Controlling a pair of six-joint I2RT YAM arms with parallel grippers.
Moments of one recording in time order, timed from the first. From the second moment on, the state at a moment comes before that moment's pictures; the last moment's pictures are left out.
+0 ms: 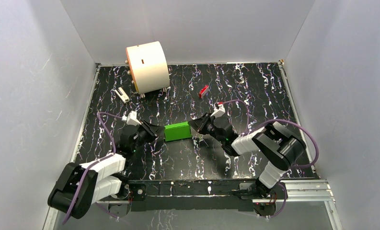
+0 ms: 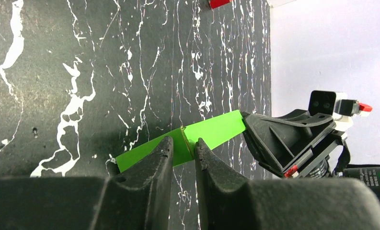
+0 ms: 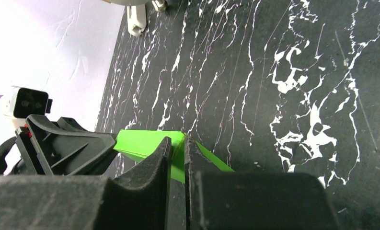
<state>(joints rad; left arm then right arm) -0.37 1.14 0.17 0.61 0.16 -1.01 0.79 1.70 0.47 0.94 0.03 0.94</state>
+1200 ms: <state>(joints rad) -0.37 0.90 0.13 0.38 0.19 -0.97 0.91 1.50 0.54 0.57 0.16 0.81</state>
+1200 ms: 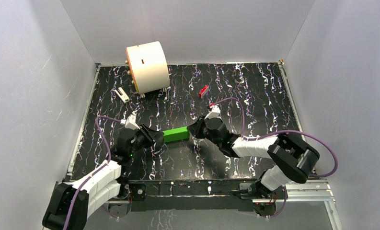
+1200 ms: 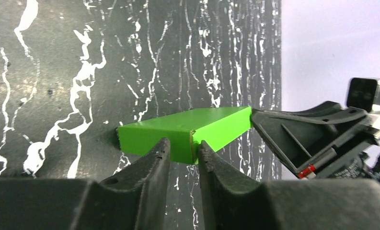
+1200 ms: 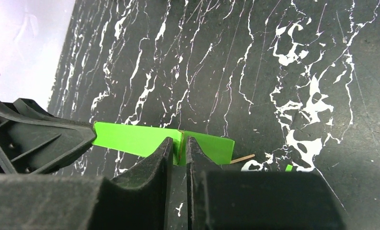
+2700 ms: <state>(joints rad) -0.59 1.37 0.98 -0.48 0.33 0.14 0.90 0.75 0.51 -0.01 0.35 0.32</state>
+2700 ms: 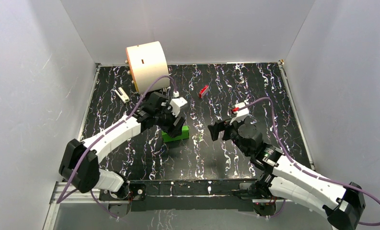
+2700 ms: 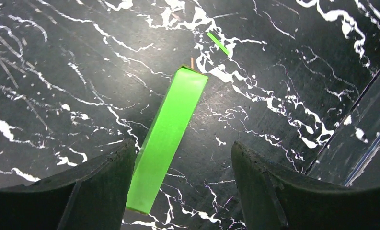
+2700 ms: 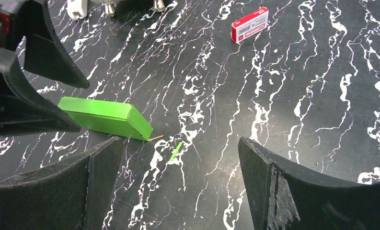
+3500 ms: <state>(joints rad) -0.70 1.61 1.08 -0.55 0.26 0.41 0.90 0.66 0.46 -0.03 0.39 0.27</state>
